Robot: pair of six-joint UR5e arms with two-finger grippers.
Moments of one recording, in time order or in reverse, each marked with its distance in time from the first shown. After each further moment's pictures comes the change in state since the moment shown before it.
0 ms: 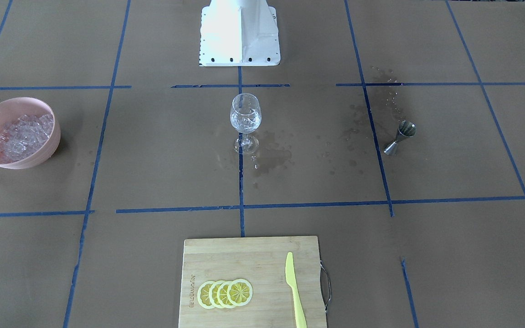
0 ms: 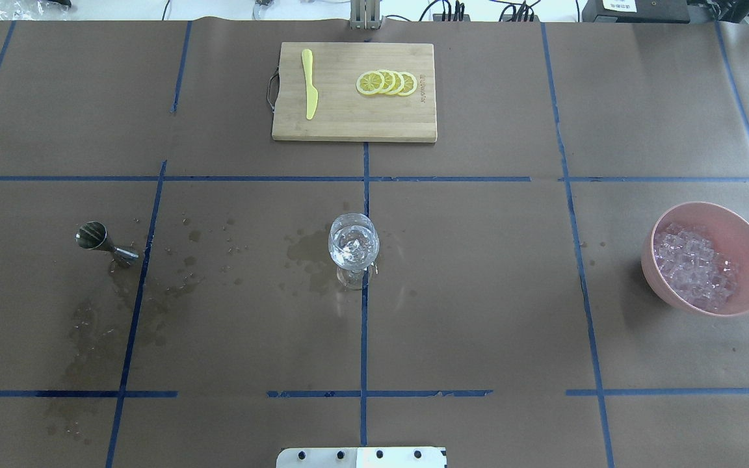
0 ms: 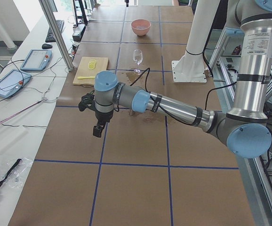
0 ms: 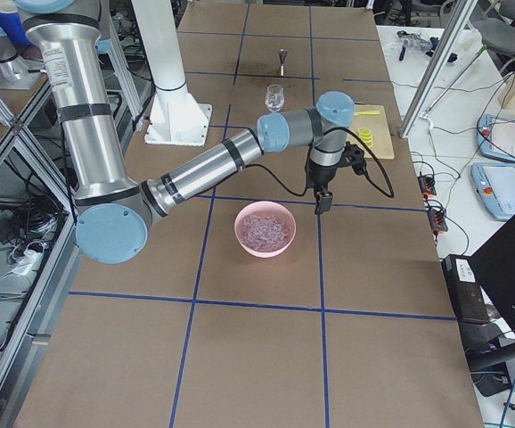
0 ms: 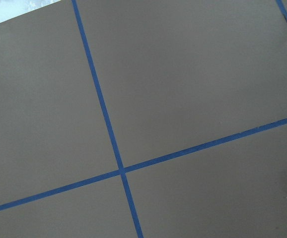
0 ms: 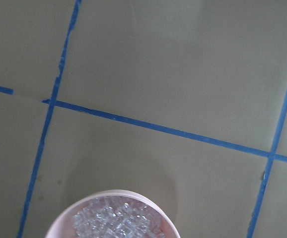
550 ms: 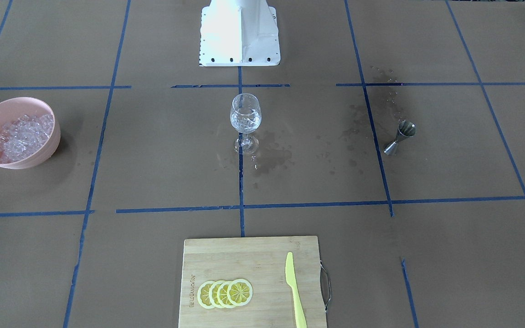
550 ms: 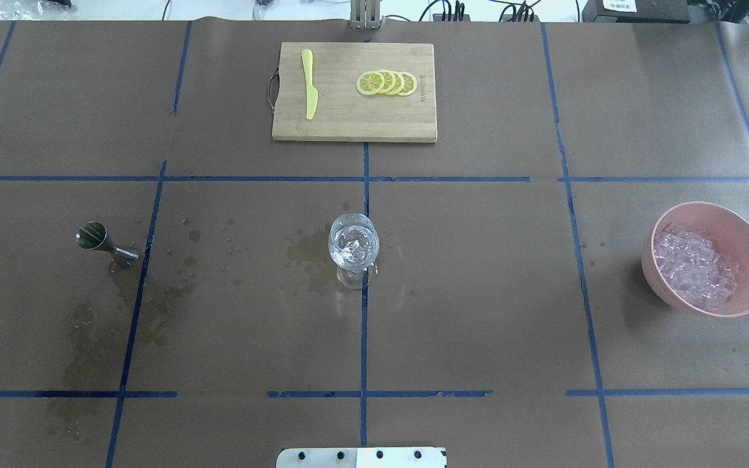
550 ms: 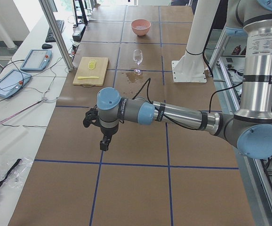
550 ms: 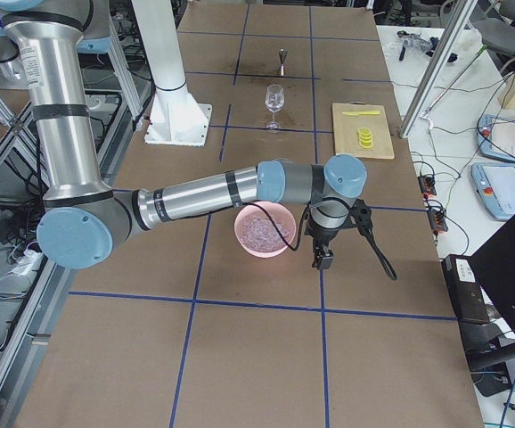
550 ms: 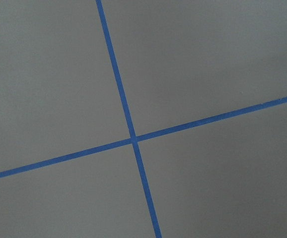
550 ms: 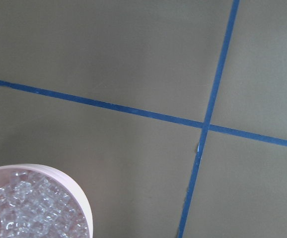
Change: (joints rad) left arm -0.026 0.067 0.044 -0.003 -0.053 0.047; right arm 0.130 -0.057 -0.171 0.056 0.027 -0.161
